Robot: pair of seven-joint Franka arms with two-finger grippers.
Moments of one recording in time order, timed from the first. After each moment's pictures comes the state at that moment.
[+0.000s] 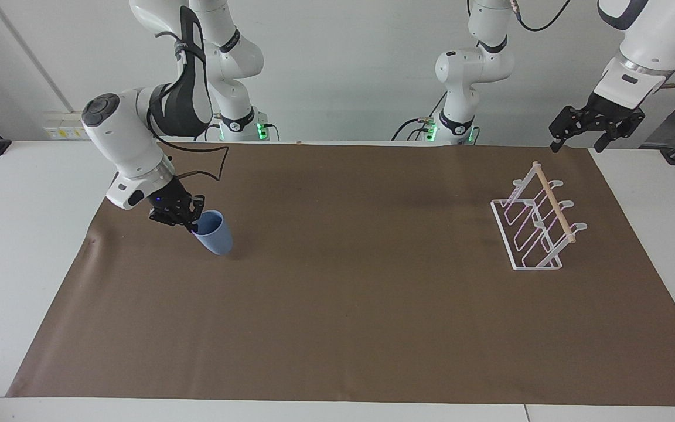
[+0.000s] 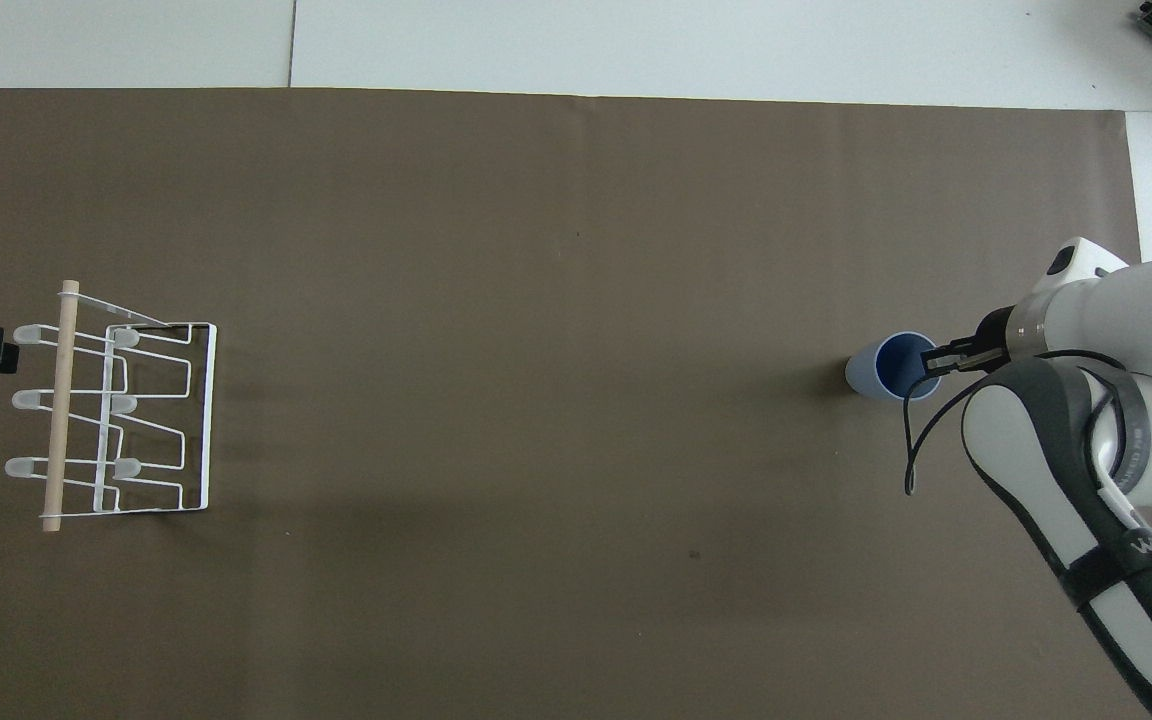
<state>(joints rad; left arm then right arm) 0.06 -0.09 -0.04 -1.63 0.00 1.53 0.08 0.10 0.06 -0.15 -1.96 0.25 2.10 -0.34</state>
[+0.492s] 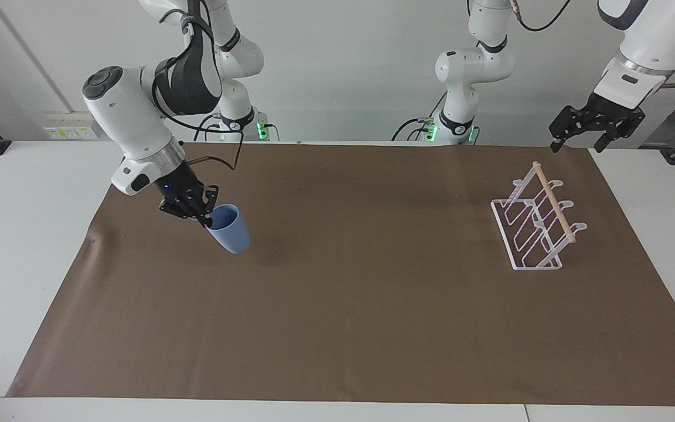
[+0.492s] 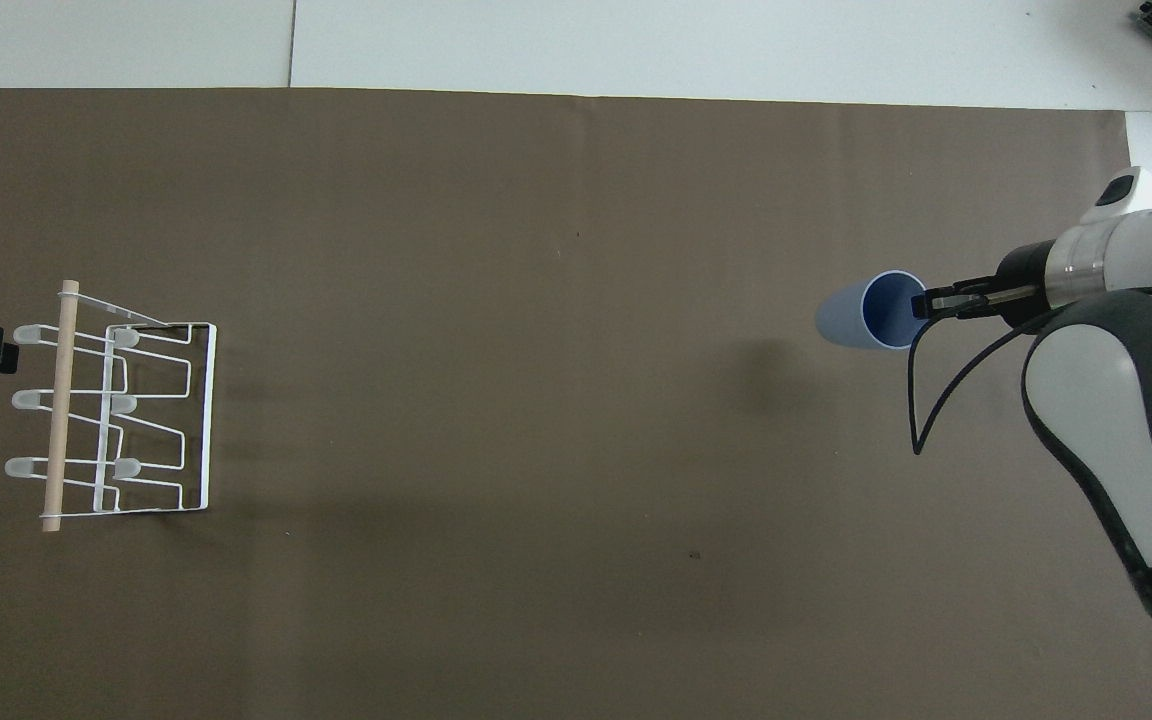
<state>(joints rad) 0.06 -0.09 -0.04 -1.63 0.00 1.53 0.08 0.16 0.06 -0.12 -1.86 0.26 2.05 -0.16</state>
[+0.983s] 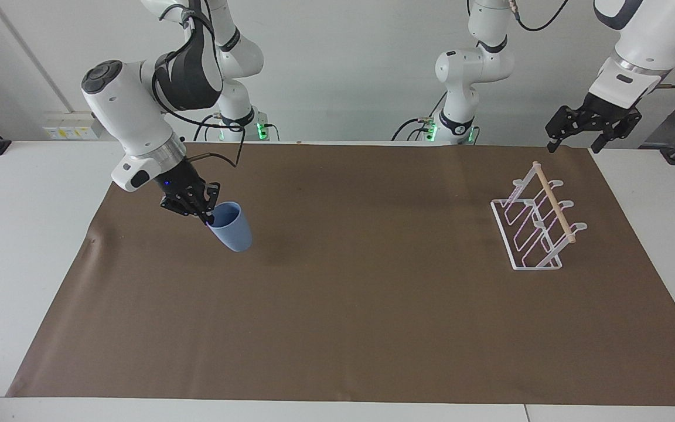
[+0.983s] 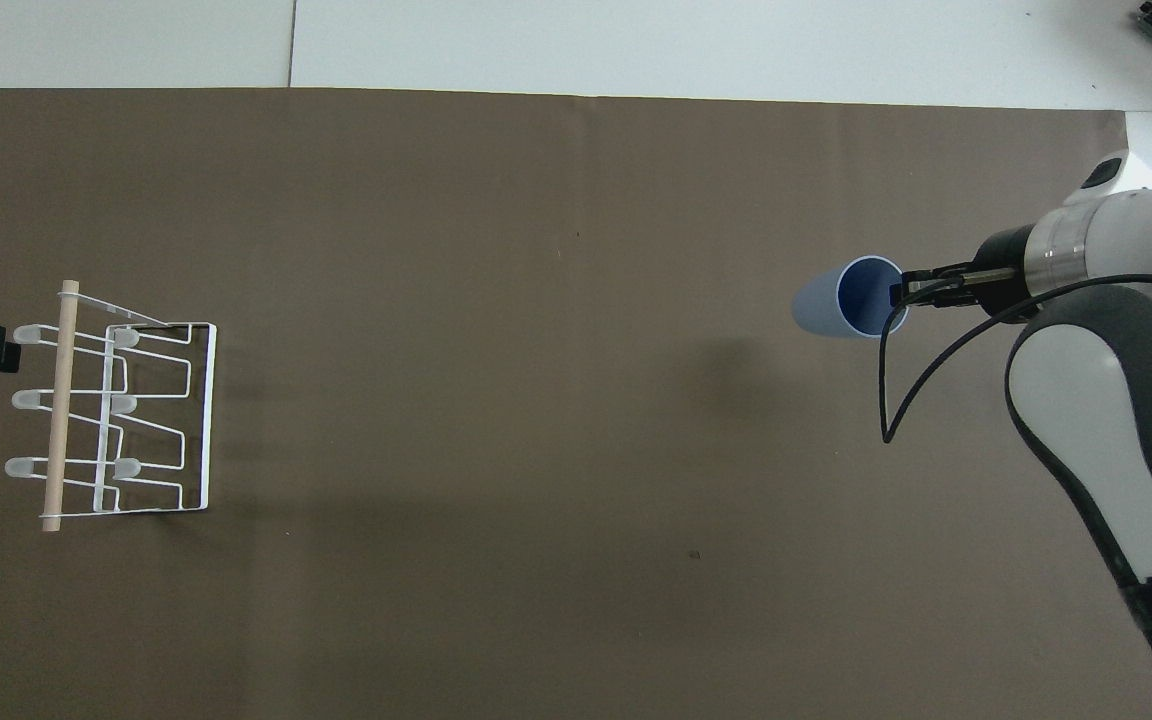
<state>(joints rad) 0.06 -0.09 -0.06 -1.63 0.00 1.54 0.08 0.15 0.06 -0.12 -1.85 0.26 2.04 -0.15</state>
